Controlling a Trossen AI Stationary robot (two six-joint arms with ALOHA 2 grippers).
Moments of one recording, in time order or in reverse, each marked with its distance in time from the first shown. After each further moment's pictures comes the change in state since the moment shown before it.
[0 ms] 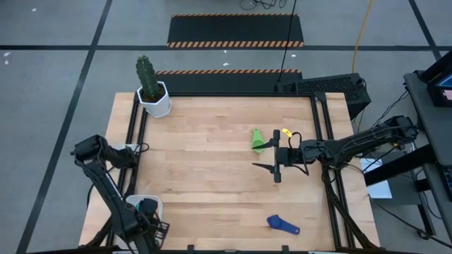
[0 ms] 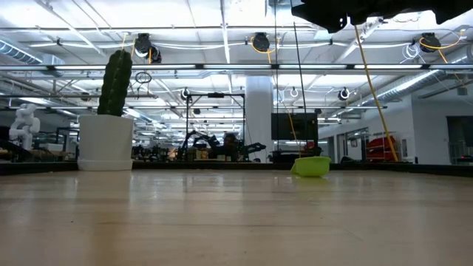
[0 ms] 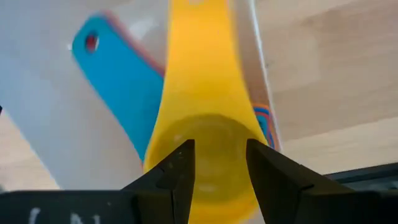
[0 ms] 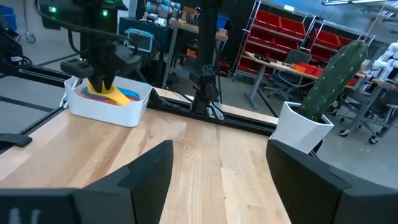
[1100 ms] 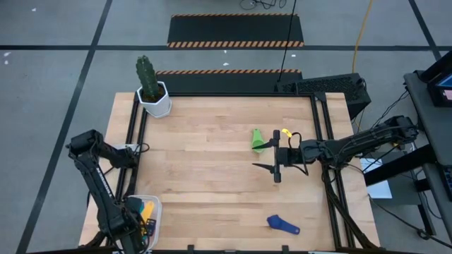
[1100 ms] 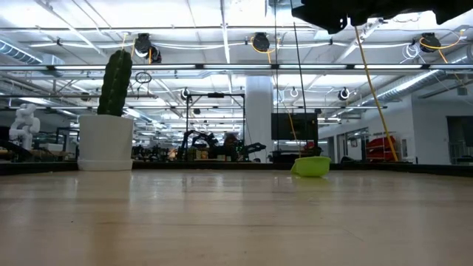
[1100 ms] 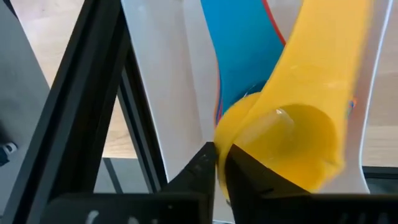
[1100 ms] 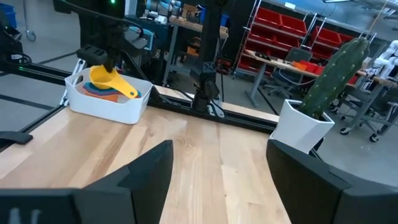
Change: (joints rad) left arm -0.069 -0.083 0.002 -0.103 0.172 -0.234; right arm 0.000 0.000 0.000 -0.009 0.000 0.003
